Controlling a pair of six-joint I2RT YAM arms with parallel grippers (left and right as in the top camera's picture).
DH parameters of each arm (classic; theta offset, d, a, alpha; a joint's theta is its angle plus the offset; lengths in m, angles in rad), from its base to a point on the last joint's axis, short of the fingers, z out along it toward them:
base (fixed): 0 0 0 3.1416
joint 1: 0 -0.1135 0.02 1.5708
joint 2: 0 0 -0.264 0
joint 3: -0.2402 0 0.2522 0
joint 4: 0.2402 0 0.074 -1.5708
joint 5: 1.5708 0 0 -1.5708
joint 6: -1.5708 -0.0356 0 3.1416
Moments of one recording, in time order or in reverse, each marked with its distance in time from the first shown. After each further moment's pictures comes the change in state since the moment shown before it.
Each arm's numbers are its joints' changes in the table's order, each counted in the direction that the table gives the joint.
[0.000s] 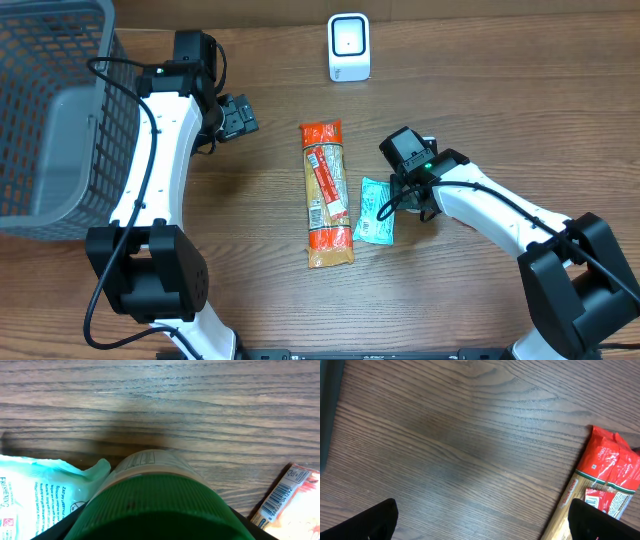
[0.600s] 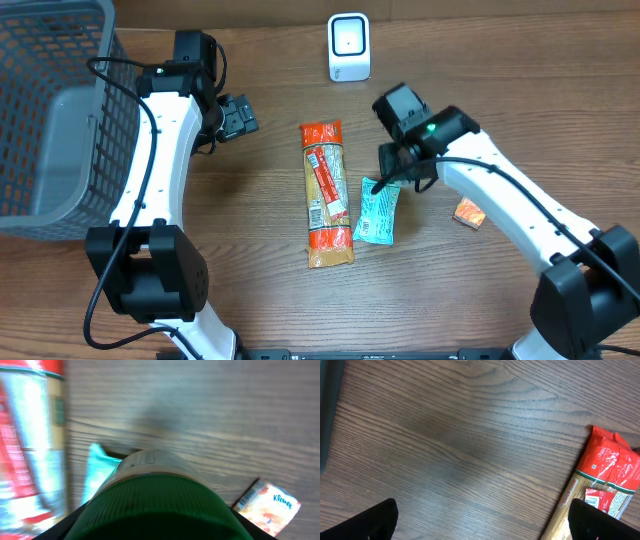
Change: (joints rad) left arm 0.000 0.000 0.000 0.000 0.000 0.000; right arm 0.002 -0.001 -0.391 0.327 -0.089 0.105
